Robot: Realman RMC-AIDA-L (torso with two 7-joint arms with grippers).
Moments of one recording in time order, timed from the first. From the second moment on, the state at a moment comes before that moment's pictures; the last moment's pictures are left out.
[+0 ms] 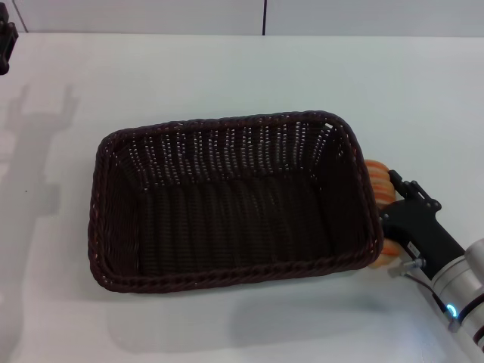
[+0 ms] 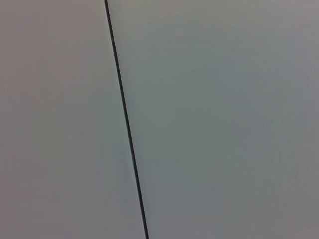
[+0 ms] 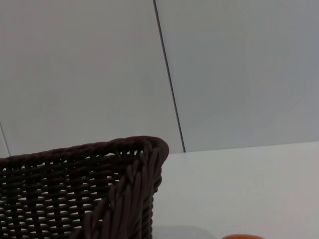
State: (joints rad) left arm -0.32 -2.07 -1.45 -0.44 2.74 1.08 0.13; right arm 0.33 2.09 0.14 0.38 -1.85 -1.08 0.14
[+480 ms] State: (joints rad) left arm -0.33 -2.07 -1.45 -0.44 2.73 1.08 0.13; right arm 0.26 2.08 0.18 0.39 -1.85 -1.26 0.13
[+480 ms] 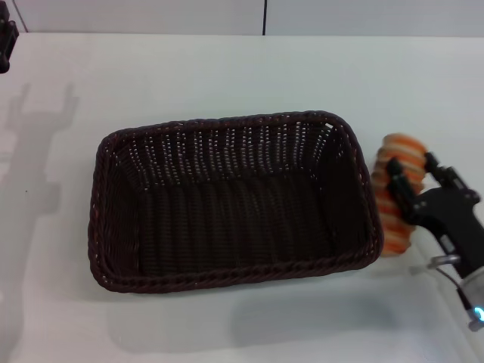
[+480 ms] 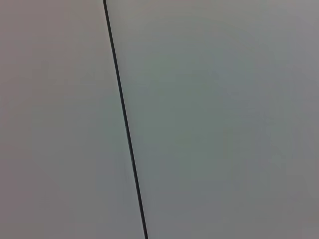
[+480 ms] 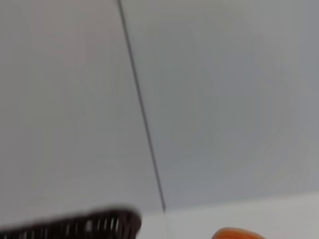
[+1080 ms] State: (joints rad) left arm -0.33 -2.07 -1.45 -0.44 2.74 1.08 0.13; right arm 0.22 2.08 0.07 0.41 -1.85 -1.87 0.14
